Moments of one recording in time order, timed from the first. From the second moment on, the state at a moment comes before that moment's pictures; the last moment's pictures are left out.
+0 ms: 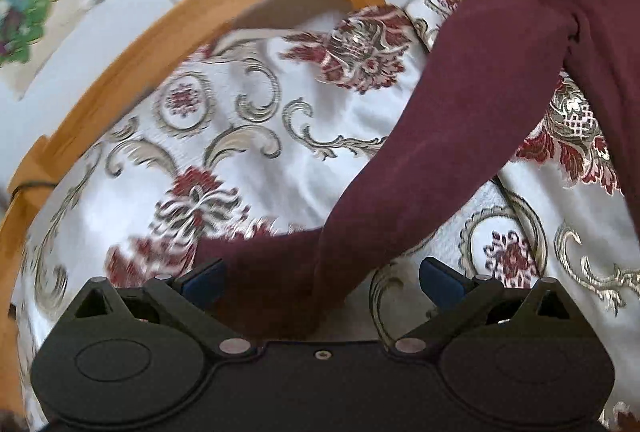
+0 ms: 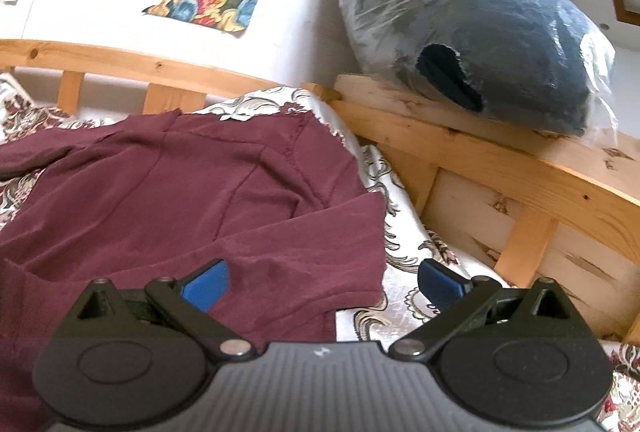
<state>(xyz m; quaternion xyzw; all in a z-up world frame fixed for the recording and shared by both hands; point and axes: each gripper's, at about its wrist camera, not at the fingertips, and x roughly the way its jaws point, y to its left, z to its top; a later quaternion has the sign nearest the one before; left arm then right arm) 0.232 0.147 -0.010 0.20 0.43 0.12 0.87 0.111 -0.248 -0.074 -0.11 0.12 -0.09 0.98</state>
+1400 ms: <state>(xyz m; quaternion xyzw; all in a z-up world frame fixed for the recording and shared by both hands) 0.253 -0.081 0.100 0.10 0.56 -0.14 0.81 0.064 -0.276 -0.031 0.08 0.12 0.30 0.94</state>
